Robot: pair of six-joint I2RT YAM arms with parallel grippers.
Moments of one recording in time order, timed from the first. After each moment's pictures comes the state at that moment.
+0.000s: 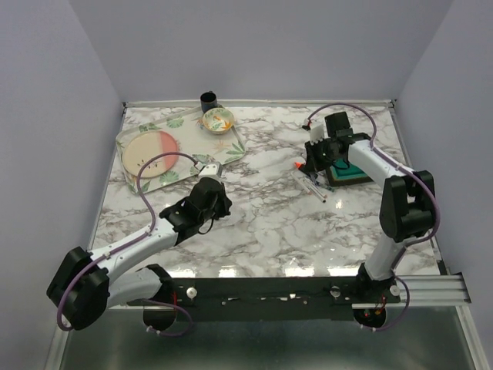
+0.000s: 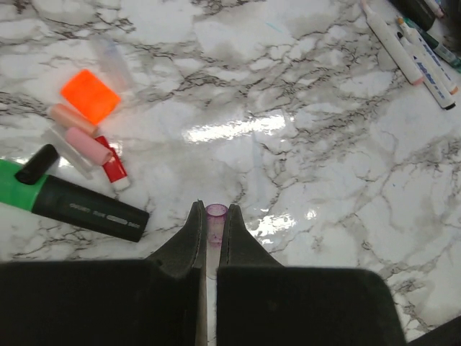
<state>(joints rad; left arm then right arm) -0.72 1.12 0.59 -0.10 -0.19 -0.61 0.22 1.78 1.31 -0.53 -0.40 -0.21</state>
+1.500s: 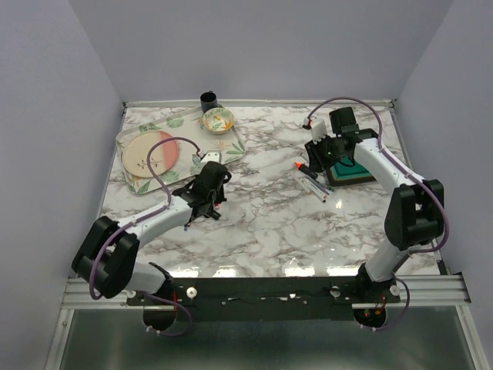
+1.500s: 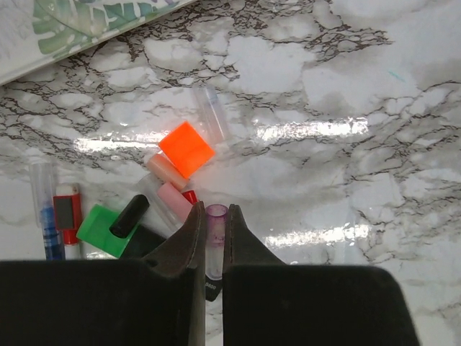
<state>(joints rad) -0.61 1.33 0.73 -0.15 -0.33 -0.49 0.23 1.71 1.36 -0.68 -0.32 -0.40</state>
